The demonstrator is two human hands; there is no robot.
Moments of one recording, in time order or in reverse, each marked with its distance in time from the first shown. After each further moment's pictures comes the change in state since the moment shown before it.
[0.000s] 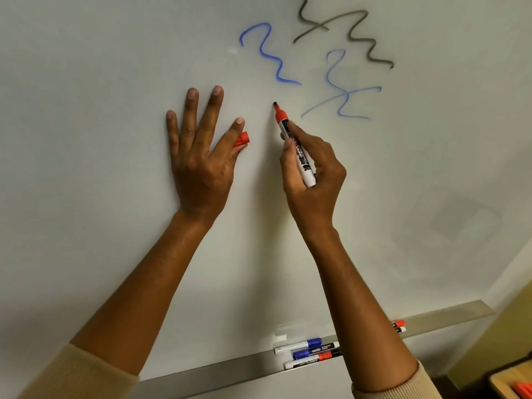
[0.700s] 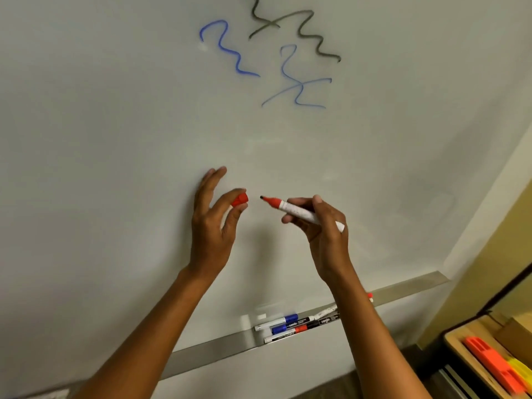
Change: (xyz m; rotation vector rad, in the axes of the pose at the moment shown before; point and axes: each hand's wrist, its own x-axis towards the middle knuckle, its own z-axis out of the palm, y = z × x) left_hand -0.089 0.079 -0.056 -0.718 -0.360 -0.404; right_hand -0.066 -0.002 -0.118 0.523 -0.222 0.713
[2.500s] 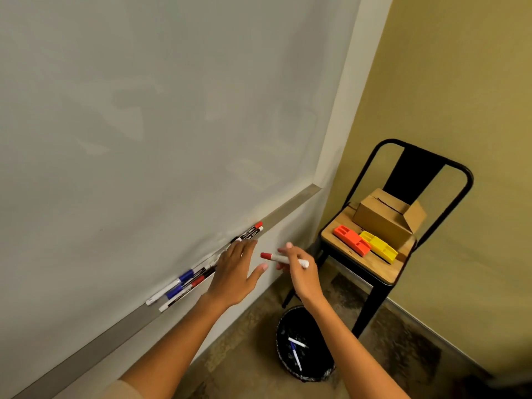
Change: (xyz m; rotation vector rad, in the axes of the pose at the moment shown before) left_hand -0.224 0.076 0.233 -0.059 -1.143 -0.120; right_hand -0.181 0.061 -0.253 -0.638 0.563 0.452
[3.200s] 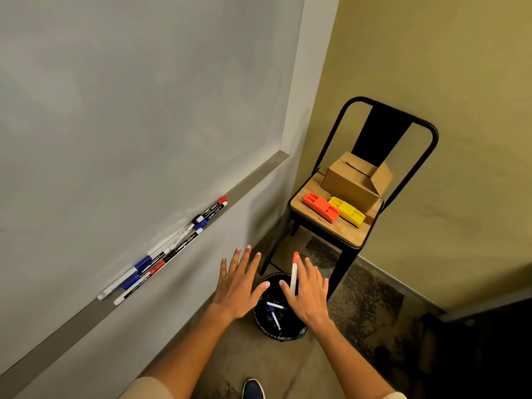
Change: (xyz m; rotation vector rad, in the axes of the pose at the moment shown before) left_hand -0.006 0.027 0.128 0.299 -0.287 0.081; right_hand -0.038 0.154 -0.090 -0.979 -0.019 0.200
